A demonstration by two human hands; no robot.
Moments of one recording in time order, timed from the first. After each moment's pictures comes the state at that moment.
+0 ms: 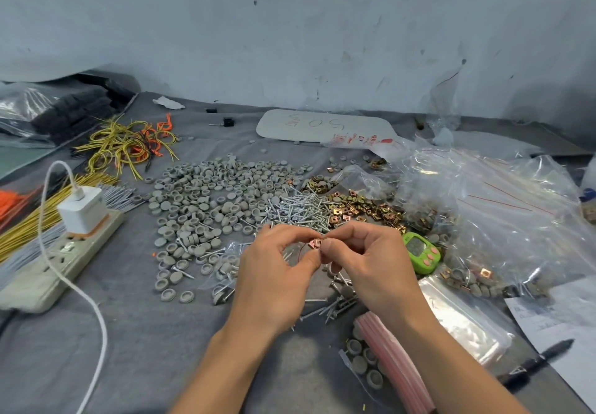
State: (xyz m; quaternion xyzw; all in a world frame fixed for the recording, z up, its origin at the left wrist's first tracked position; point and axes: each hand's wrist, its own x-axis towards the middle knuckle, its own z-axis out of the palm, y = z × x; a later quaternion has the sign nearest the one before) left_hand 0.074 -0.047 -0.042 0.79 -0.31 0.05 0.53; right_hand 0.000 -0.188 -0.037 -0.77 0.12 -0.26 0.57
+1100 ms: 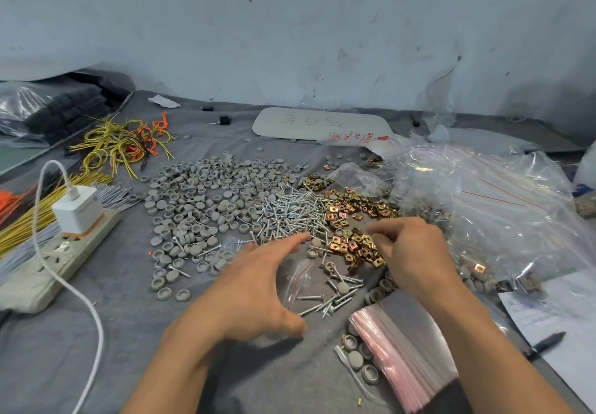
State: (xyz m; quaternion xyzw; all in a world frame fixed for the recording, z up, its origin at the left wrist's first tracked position) left_hand 0.087 -0.014 -0.022 0.86 -0.42 -0.18 0.23; right_hand -0.016 -0.240 -0.031 -0.89 0.31 -0.19 0.29
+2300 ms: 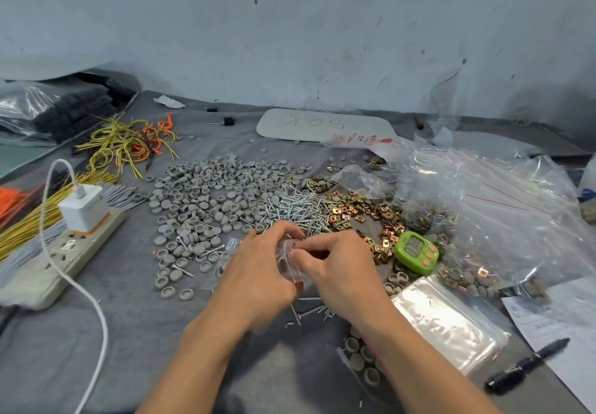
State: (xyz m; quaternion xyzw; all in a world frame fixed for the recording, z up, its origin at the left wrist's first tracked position) left_hand 0.090 -0.030 -0.036 0.87 -0.33 -0.04 0.35; right_hand 0.015 -0.158 -0.034 -0.84 0.17 -0.20 0.48
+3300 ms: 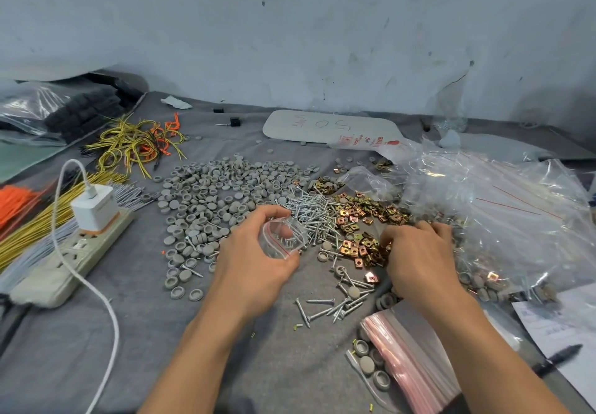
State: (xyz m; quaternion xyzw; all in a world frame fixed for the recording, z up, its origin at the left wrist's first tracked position) left_hand 0.100 -0.018 -0.033 0.82 -0.28 0.02 0.49; right_hand -0.002 -0.236 -0.032 -0.94 0.34 -0.07 0.03
